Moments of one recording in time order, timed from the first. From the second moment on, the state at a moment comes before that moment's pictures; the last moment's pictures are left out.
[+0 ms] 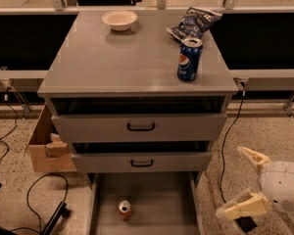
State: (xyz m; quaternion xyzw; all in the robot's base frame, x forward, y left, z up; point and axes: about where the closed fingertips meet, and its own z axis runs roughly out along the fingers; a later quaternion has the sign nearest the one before) arm 0.376 -0.200 0.751 -0.43 0.77 0.22 0.41
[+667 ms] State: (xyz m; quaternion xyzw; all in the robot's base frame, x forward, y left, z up) arm 0.388 -0.153 0.671 -0.45 0.75 0.24 0.41
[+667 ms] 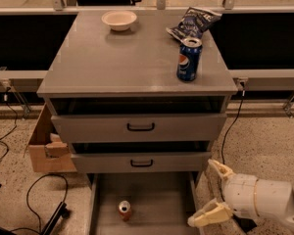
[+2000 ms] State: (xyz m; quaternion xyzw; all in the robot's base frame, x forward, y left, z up) arm 0.445 -0.037 0.504 -0.48 0.69 0.31 0.44
